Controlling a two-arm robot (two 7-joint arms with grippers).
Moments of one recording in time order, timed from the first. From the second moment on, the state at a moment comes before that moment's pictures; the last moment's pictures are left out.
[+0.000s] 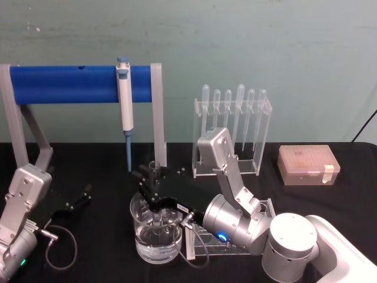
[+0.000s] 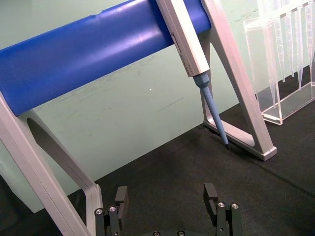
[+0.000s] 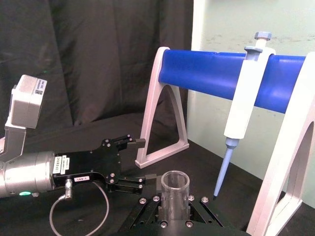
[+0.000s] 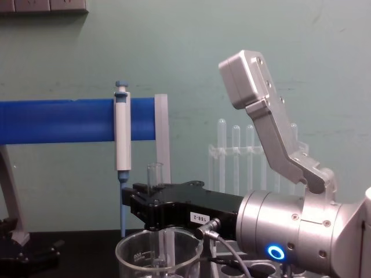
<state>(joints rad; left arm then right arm) -0.20 0.60 0.45 -1.41 -0.25 -0.12 0.03 0.40 0.19 -0.56 -1.37 0.30 0.01 0.44</state>
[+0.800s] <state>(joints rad) -0.20 0.60 0.45 -1.41 -0.25 -0.12 0.03 0.40 0.19 -0.56 -1.37 0.30 0.01 0.44</state>
